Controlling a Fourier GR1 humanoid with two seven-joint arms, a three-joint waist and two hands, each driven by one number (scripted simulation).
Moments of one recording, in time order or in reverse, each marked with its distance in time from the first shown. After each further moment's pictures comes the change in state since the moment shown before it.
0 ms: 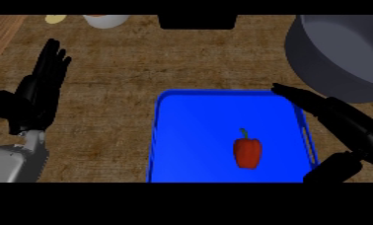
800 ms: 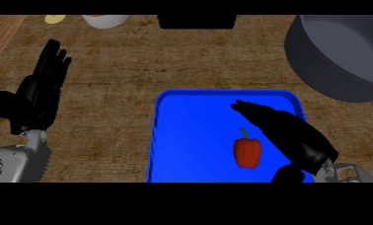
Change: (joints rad) left arm 0.004 -0.067 0.064 0.007 -0.062 -0.061 0.009; right arm -0.076 0.264 0.168 -0.045 0.143 0.178 0.409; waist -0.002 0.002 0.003
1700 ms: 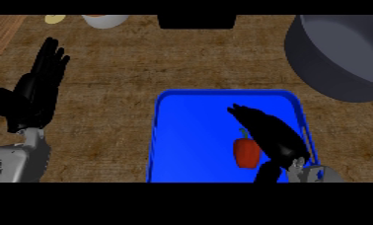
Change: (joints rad) left arm -0.011 -0.061 0.079 -0.009 -0.073 -0.076 0.042; right arm 0.069 0.144 0.010 0.163 0.312 -0.011 -0.112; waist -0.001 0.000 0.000
